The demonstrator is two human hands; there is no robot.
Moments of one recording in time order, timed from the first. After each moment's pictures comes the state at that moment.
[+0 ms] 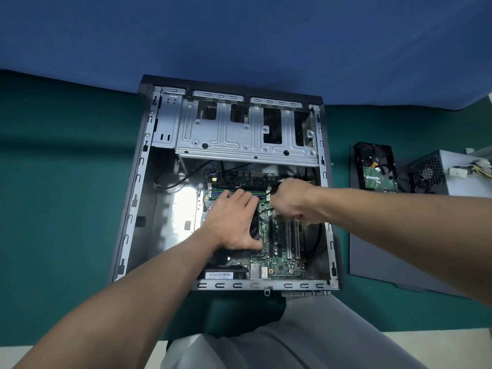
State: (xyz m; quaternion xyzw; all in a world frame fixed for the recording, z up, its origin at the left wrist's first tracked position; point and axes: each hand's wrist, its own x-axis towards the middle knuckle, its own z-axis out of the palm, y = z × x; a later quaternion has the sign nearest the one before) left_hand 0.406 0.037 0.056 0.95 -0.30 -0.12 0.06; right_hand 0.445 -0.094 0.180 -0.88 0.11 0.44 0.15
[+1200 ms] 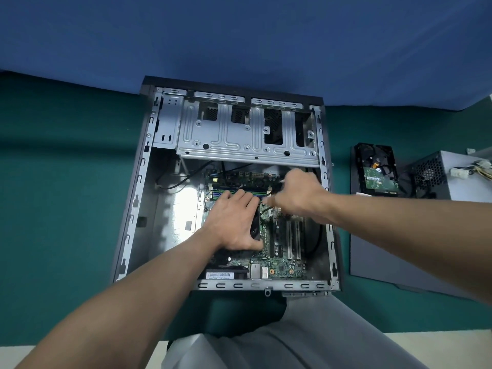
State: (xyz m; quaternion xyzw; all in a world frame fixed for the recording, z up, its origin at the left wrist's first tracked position) left_hand 0.405 0.038 0.051 0.95 -0.30 -0.12 0.06; right_hand 0.444 -0.103 0.182 -0.90 0.11 0.37 0.20
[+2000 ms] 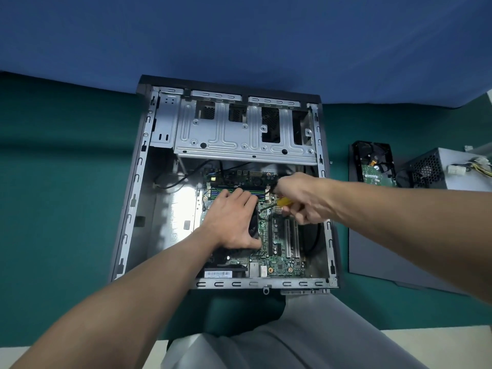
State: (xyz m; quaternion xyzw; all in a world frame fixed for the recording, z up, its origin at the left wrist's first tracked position) left_hand 0.406 0.038 0.055 0.95 -0.30 -0.12 0.05; right_hand 0.449 -0.105 0.178 -0.78 0.30 0.45 0.31
